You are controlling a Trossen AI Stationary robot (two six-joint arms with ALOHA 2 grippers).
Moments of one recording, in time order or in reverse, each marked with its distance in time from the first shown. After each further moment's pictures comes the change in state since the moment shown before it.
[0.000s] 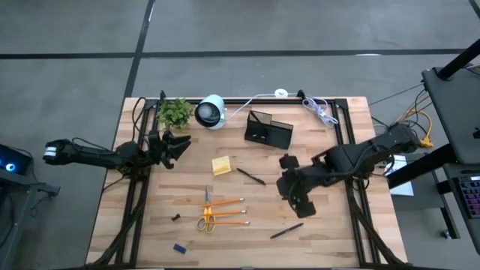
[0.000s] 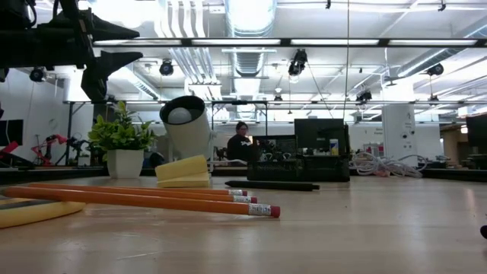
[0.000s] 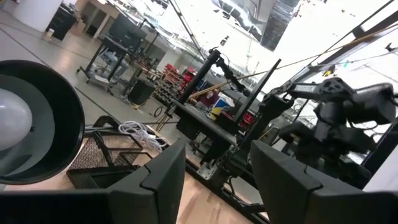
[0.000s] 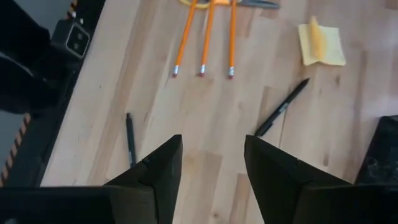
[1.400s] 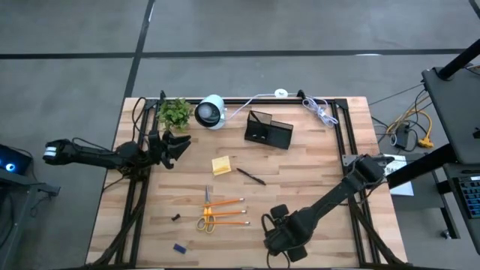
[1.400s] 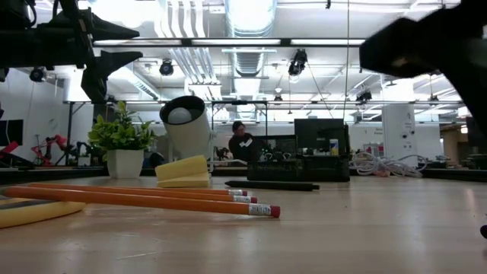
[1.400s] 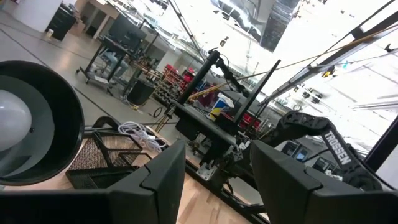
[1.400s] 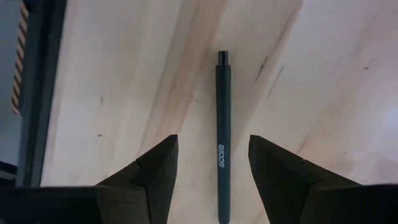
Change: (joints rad) left arm 0.000 0.000 0.000 0.002 0.000 0.000; right arm 0.239 0.519 0.000 0.099 -0.121 0.175
